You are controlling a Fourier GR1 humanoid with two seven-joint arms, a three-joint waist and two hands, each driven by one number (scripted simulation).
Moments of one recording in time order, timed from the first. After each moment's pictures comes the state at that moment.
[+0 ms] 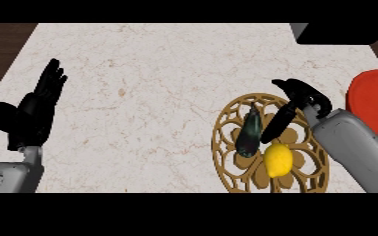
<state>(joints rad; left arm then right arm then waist) -0.15 0.44 -0.06 -1.51 0.18 0.24 0.08 -0.58 -0.57 0.52 -1.39 -0.10 0.17 1.14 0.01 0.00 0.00</state>
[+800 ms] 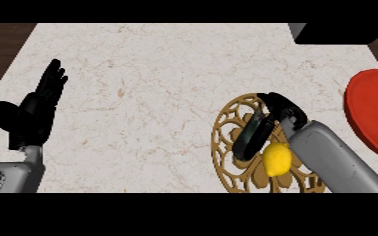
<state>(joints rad) -0.15 0.41 -0.03 -1.51 0.14 0.20 0.09 -0.53 -0.44 0.55 -1.35 -0.03 0.14 1.15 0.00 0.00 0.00</state>
